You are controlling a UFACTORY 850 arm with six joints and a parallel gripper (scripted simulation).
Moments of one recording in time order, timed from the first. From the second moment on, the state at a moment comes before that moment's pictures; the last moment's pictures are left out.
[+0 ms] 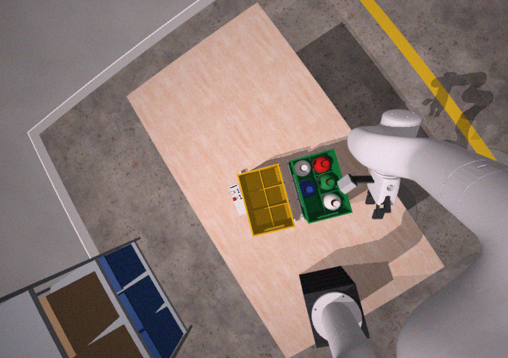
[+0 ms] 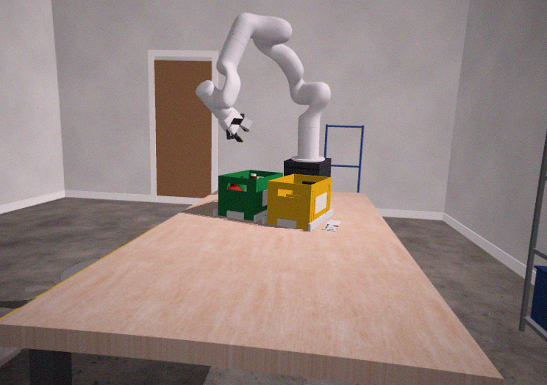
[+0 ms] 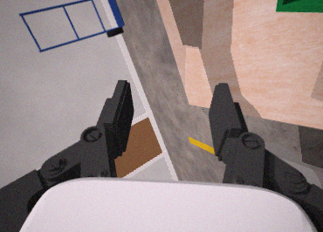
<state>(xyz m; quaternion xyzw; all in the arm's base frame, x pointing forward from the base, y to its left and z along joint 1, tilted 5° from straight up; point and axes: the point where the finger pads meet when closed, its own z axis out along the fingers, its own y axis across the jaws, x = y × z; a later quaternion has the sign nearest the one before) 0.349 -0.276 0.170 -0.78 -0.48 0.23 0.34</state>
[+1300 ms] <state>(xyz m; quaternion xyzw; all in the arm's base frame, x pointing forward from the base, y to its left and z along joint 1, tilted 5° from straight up) 0.427 -0.156 0.164 -0.83 -0.45 0.27 0.17</state>
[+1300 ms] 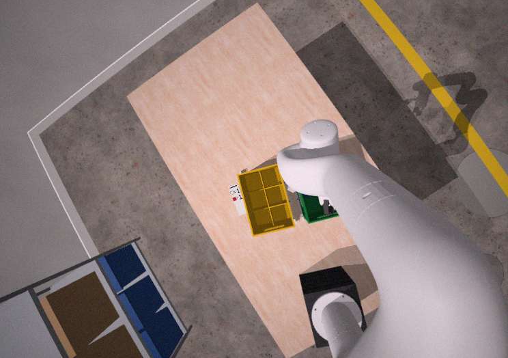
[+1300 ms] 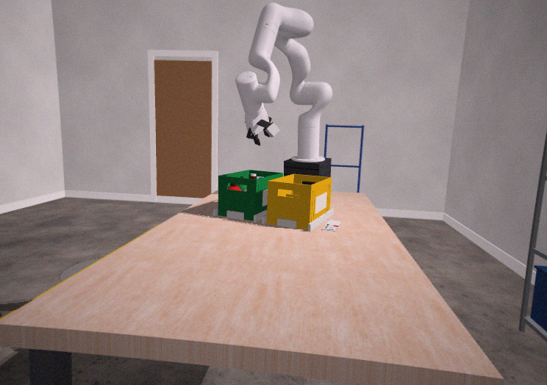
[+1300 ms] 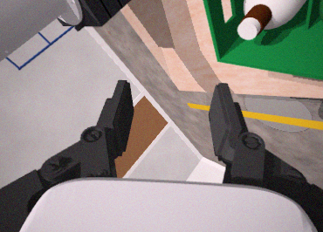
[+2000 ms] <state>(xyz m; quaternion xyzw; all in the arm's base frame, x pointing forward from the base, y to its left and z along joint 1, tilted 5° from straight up) 0.456 -0.076 0.163 -0.86 -0.43 0.25 0.09</state>
